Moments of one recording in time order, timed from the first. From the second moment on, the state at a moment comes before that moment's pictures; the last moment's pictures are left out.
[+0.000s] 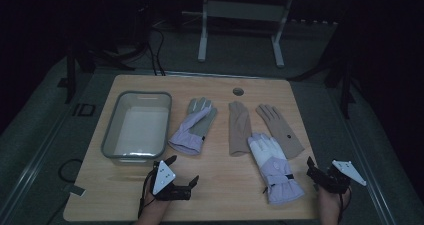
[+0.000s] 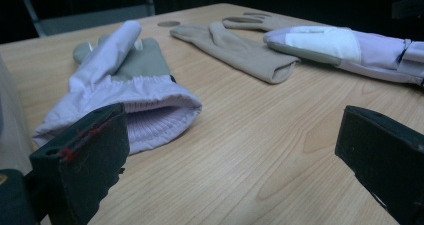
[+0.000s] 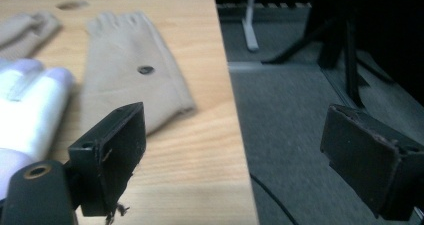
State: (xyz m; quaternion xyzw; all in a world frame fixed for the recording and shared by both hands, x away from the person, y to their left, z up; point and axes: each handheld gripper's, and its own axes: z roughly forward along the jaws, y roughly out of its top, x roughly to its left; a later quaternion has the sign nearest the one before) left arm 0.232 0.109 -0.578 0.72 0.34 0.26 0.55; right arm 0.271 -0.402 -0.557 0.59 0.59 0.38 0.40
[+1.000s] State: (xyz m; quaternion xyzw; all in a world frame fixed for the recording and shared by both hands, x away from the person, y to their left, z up) left arm 0.231 0.113 -0.578 0.71 0.35 0.24 0.56; right arm 0.286 -0.402 -0.517 0.59 0.59 0.39 0.38
